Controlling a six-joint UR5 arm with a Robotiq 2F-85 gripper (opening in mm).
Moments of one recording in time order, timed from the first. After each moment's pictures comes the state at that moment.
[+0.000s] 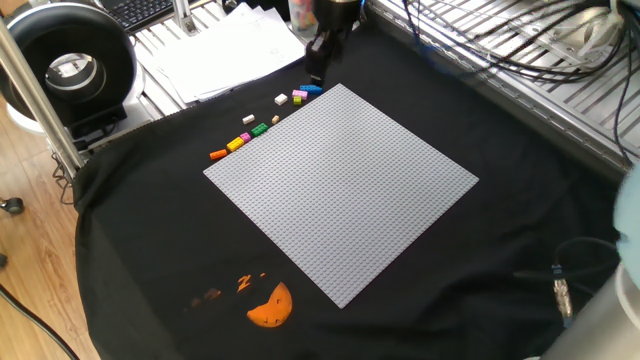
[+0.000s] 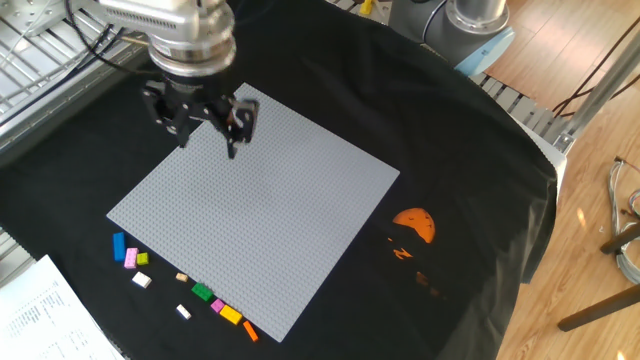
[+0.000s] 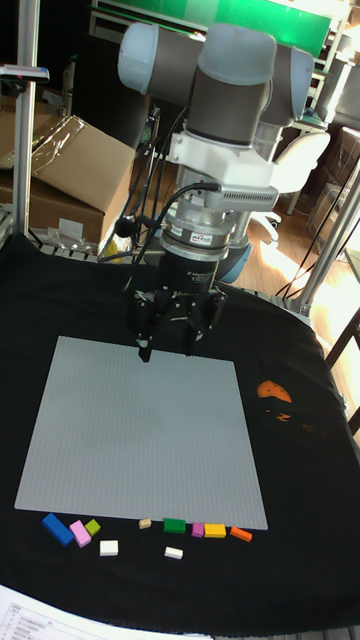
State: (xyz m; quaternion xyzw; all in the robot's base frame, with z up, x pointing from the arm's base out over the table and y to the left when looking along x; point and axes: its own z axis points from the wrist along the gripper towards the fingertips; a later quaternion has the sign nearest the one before) arm 0.581 -0.009 0.204 -0.25 0.97 0.00 0.06
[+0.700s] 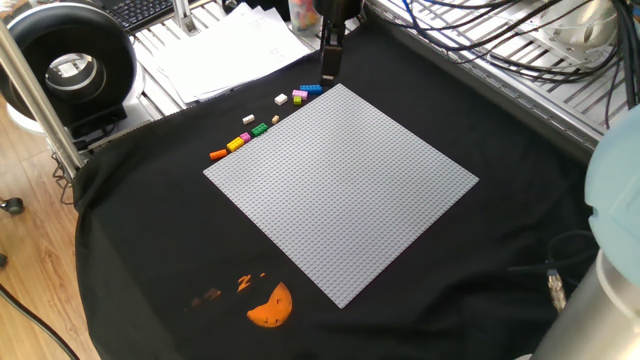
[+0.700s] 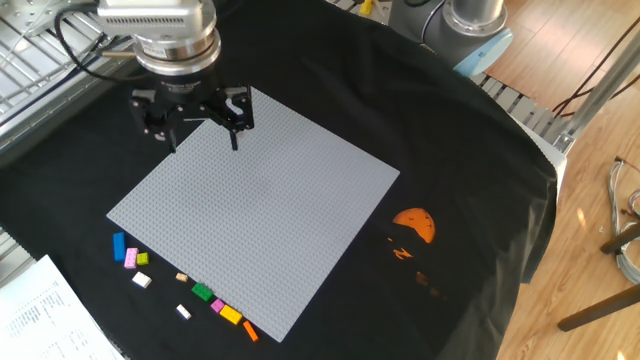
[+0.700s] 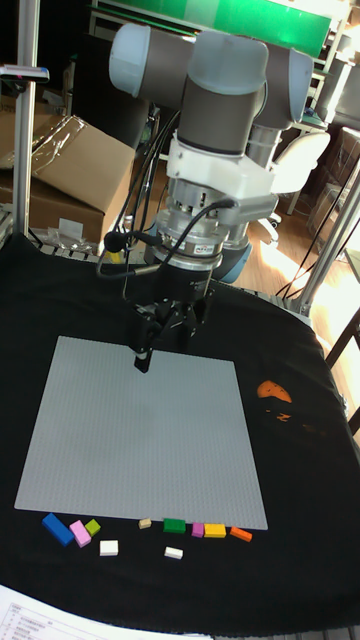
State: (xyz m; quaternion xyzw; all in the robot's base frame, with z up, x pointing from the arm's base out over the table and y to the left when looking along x) arm 0.586 -0.013 0.193 -0.41 0.91 0.00 0.04
